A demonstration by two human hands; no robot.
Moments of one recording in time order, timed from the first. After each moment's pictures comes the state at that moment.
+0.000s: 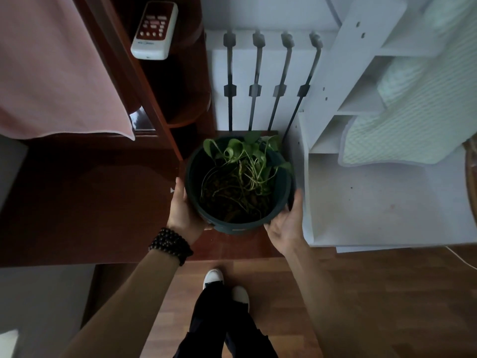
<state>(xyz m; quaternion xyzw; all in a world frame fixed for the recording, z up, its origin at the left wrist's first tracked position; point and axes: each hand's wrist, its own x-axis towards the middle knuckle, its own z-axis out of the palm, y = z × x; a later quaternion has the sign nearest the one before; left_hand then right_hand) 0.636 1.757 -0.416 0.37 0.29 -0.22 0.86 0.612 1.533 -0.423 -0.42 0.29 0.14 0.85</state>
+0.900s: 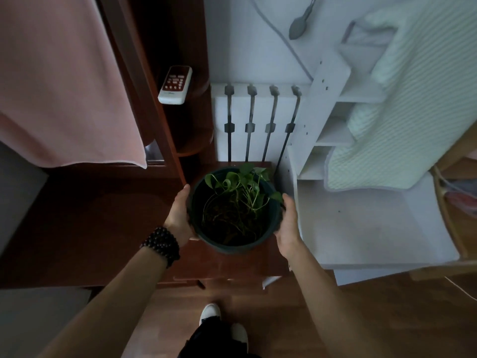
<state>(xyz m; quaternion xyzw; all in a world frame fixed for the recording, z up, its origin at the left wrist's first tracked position) 0.628 1.756 -0.322 0.46 0.38 -0.24 0.77 0.605 1.532 -0.361 -0.56 0.27 0.09 0.78</state>
